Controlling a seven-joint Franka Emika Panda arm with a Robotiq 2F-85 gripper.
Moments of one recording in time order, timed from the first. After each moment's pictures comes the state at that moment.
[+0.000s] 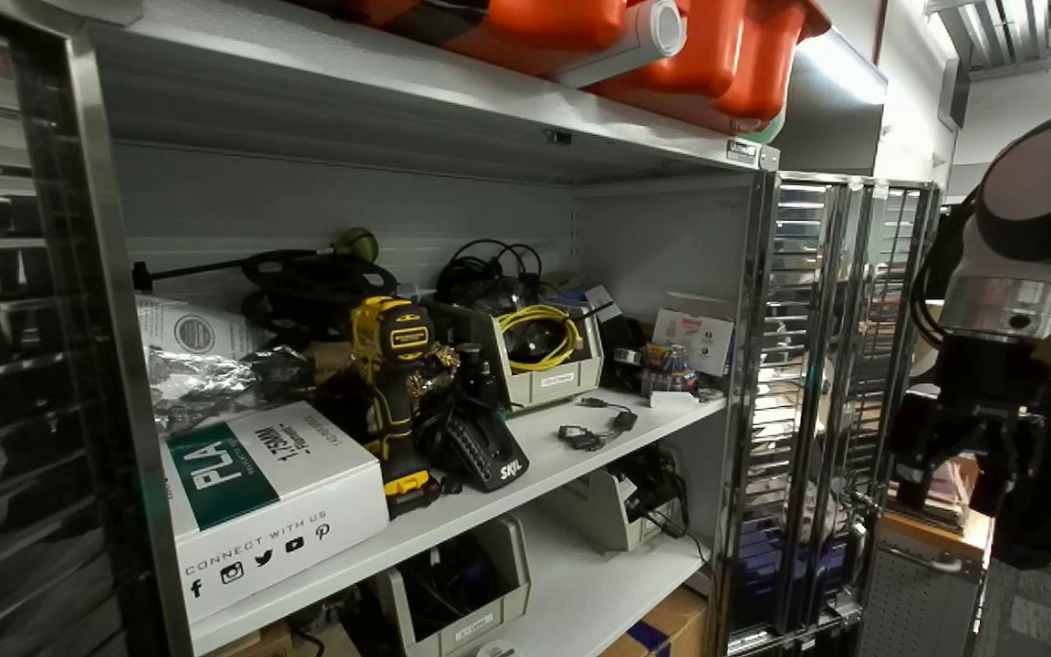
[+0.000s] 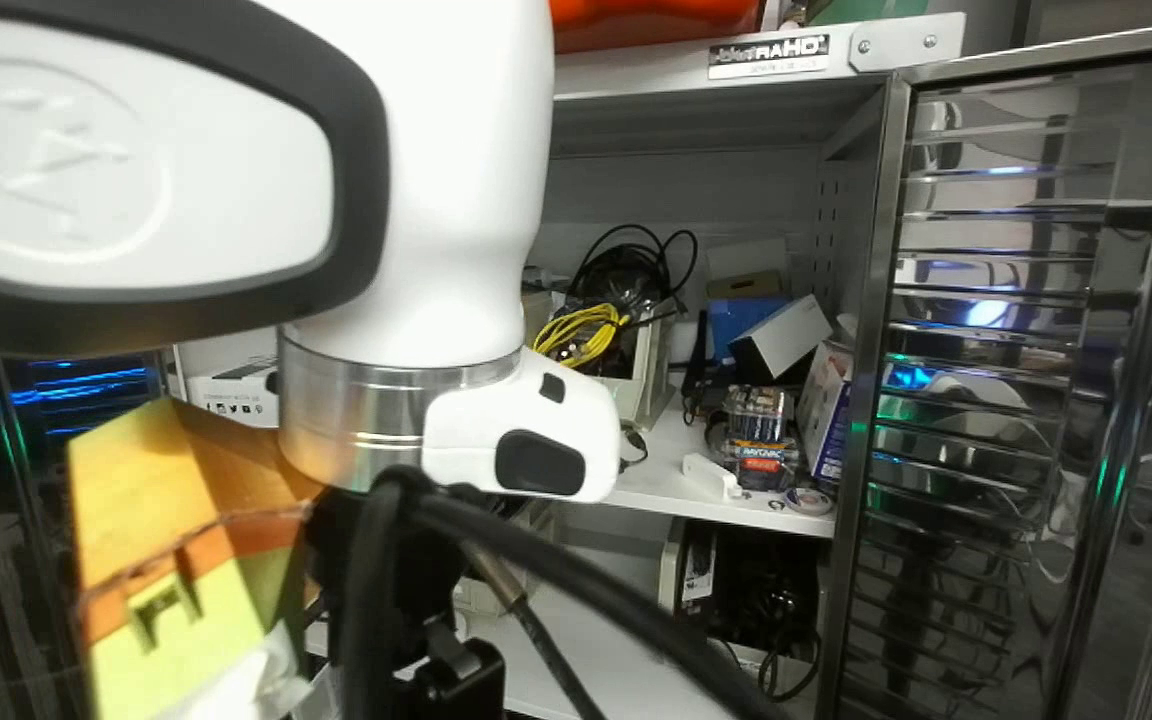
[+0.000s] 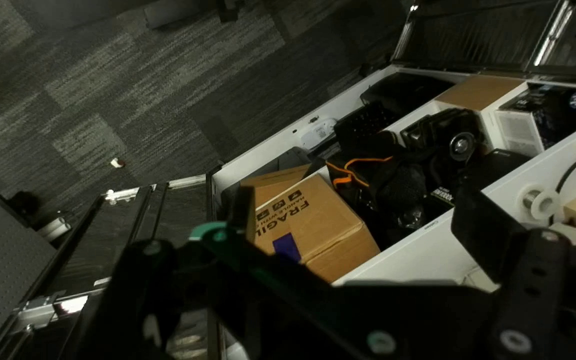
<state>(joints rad) -0.13 -0.53 -0.25 -2.64 0.04 2.07 -0.09</state>
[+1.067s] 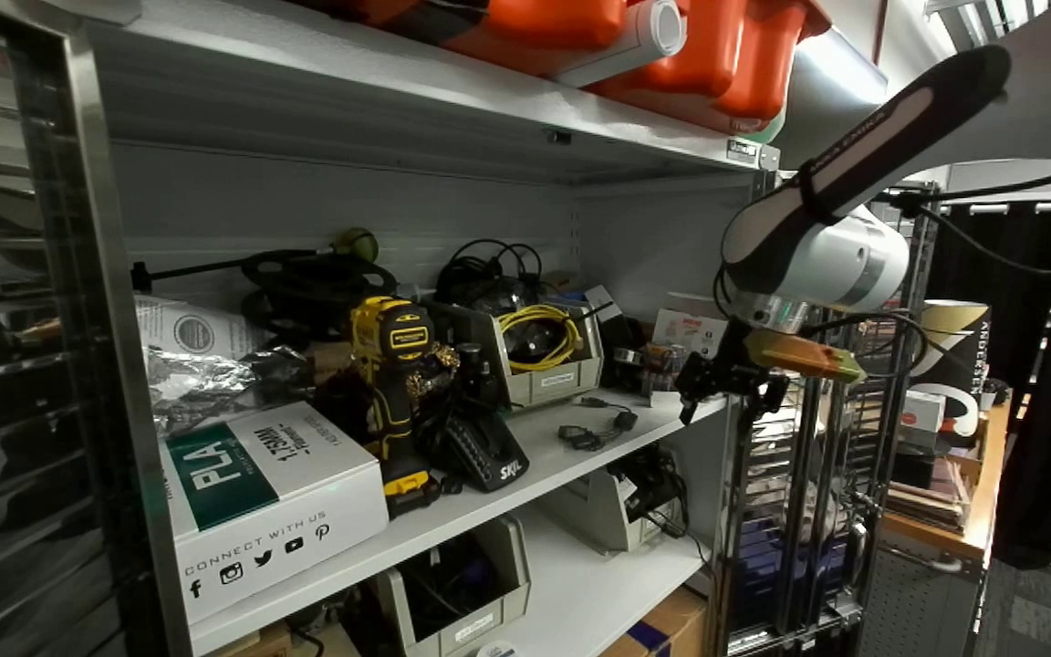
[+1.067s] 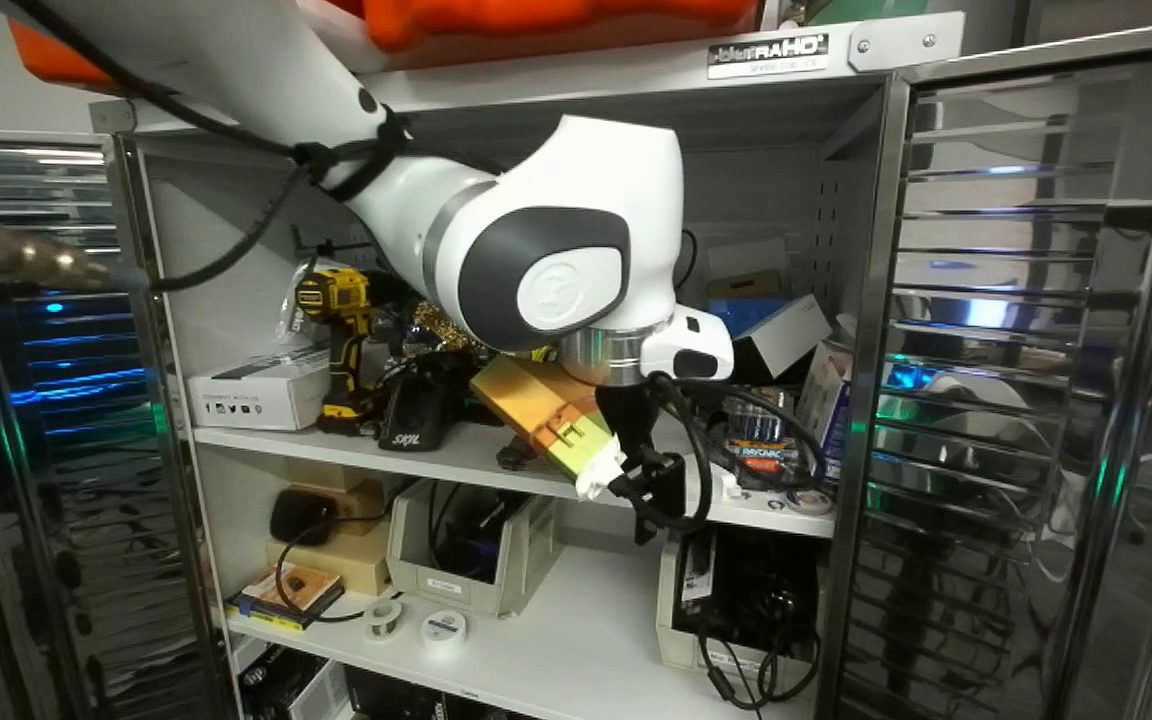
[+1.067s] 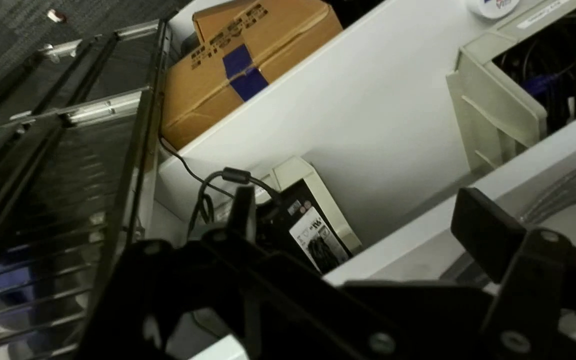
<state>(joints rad) -0.08 0.12 -0.11 -2.10 0.28 2.44 -0.04</state>
